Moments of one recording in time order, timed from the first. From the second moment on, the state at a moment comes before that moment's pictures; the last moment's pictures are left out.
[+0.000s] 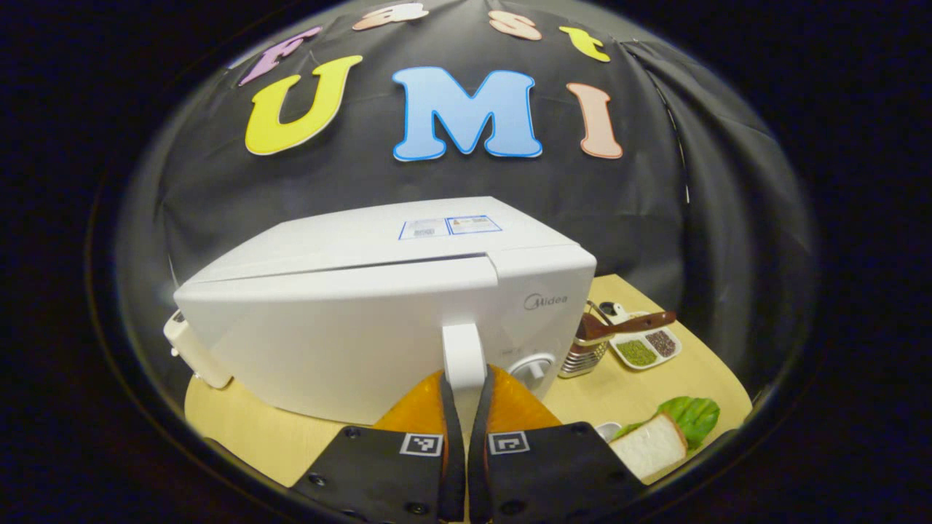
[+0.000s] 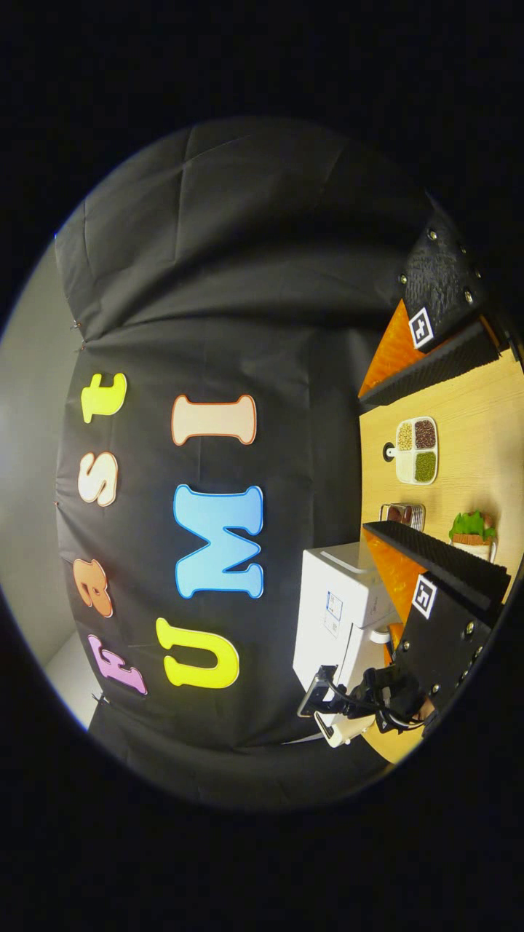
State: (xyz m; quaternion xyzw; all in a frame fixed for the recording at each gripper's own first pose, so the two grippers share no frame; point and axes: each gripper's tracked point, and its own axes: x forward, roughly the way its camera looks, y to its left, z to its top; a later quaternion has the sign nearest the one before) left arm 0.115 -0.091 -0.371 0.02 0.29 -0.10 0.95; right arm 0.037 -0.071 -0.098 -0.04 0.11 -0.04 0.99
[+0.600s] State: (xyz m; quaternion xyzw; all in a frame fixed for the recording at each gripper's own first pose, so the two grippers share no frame) left arm -0.016 -0.029 -0.359 0.02 0.33 -0.23 0.92; right arm 0.016 0.007 -0.123 -0.02 0.14 -0.02 0.99
